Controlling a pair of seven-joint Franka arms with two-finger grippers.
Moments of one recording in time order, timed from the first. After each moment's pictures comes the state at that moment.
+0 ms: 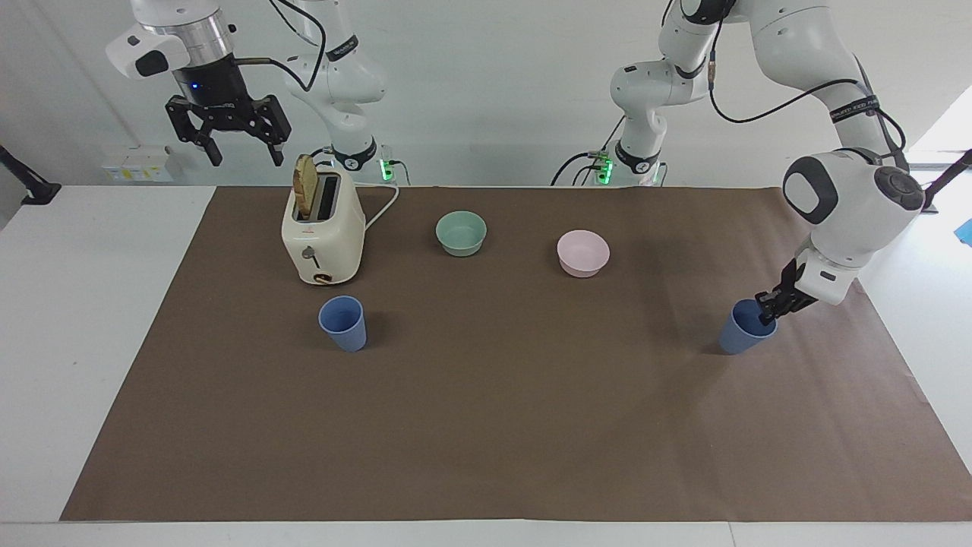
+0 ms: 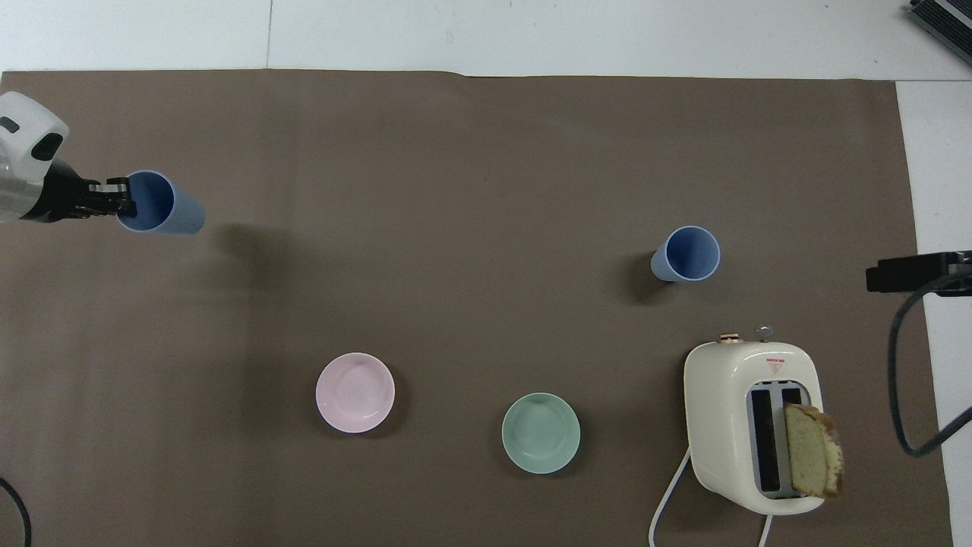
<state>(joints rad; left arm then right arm) 0.07 0.21 -0.01 -1.73 -0.11 2.05 -0.01 -0.10 -0.14 0.09 -1.60 0.01 1.53 0.01</state>
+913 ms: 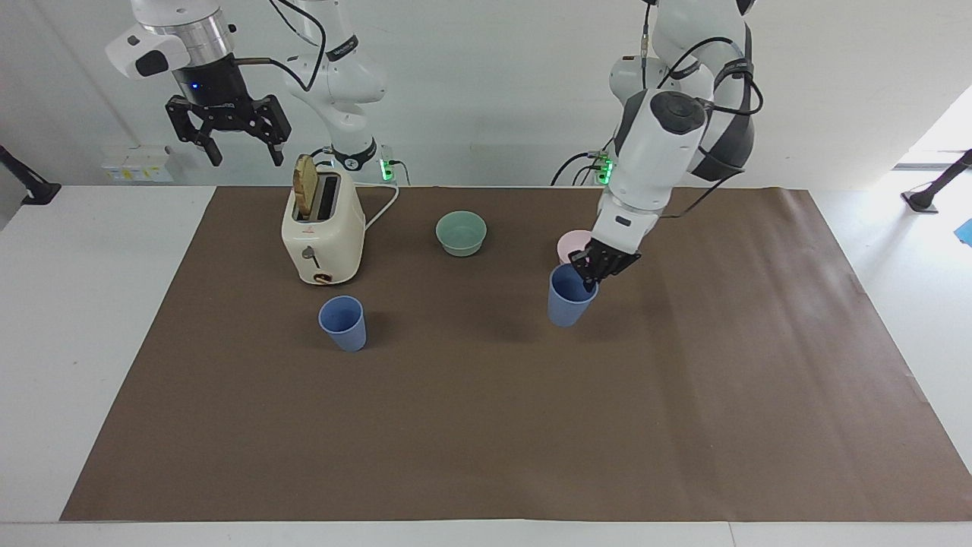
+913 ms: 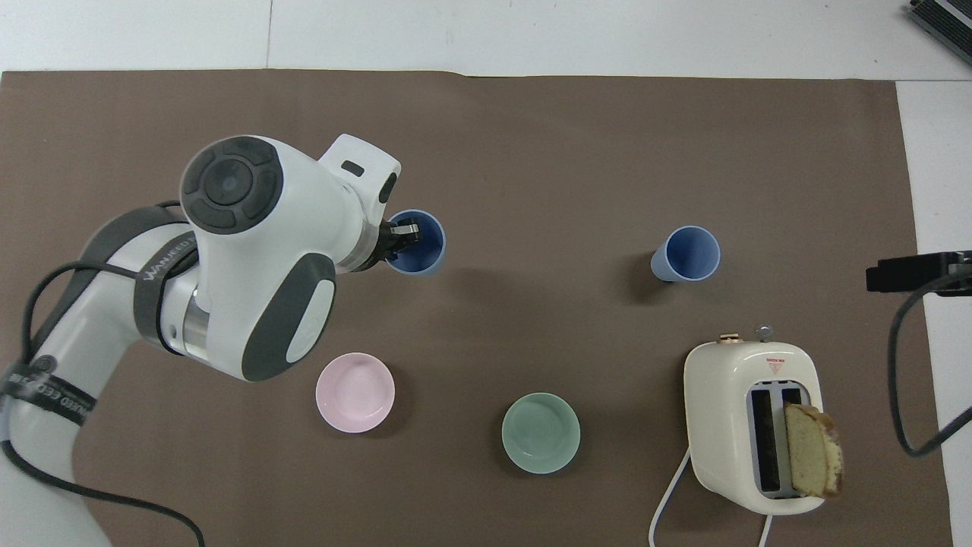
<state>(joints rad) -0.49 0.19 -0.02 -1.77 -0.10 2.09 -0.66 -0.10 -0.14 0.09 -1.60 0.01 1.53 0.01</state>
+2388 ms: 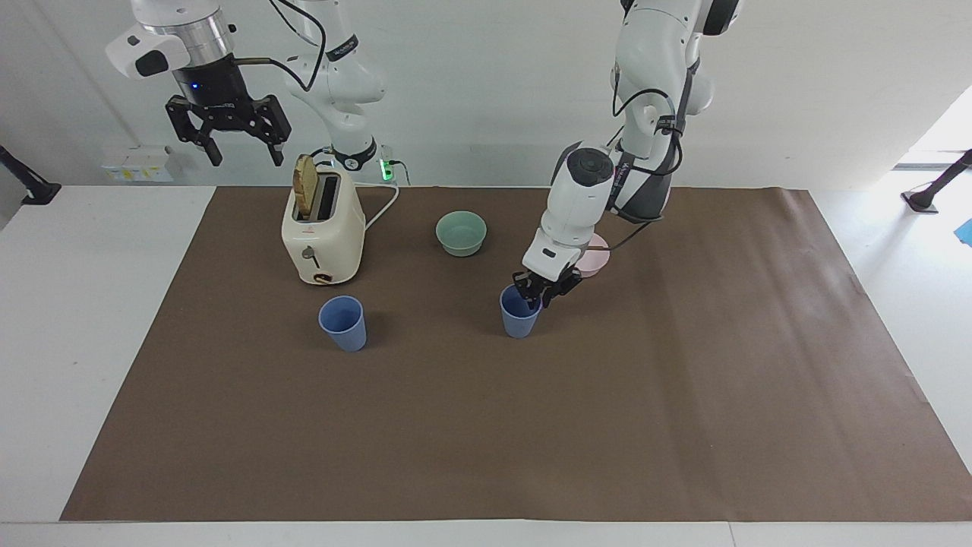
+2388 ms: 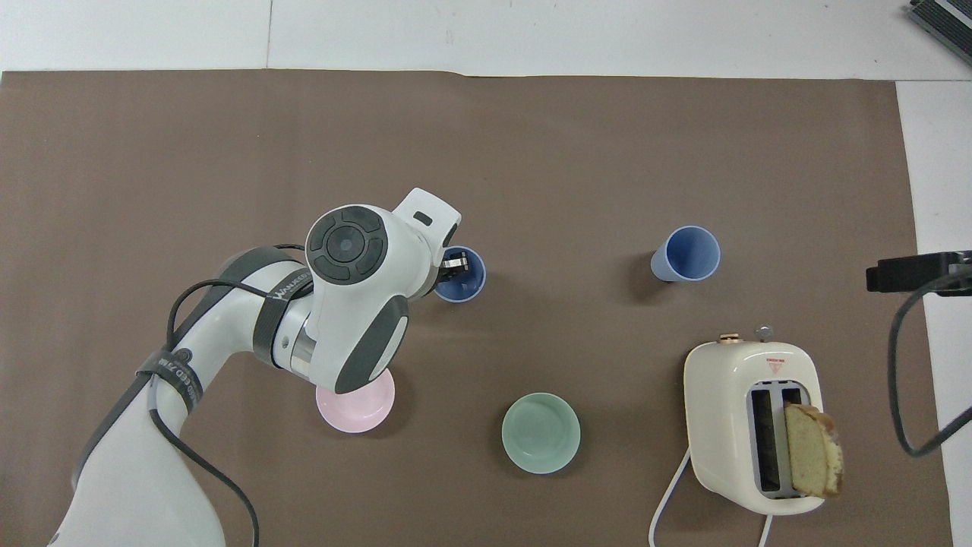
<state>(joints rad) -0.57 0.29 -0.01 -1.86 -0.10 2.28 -0.66 -0.10 -0.14 0.09 -1.60 0.01 1.53 0.01</state>
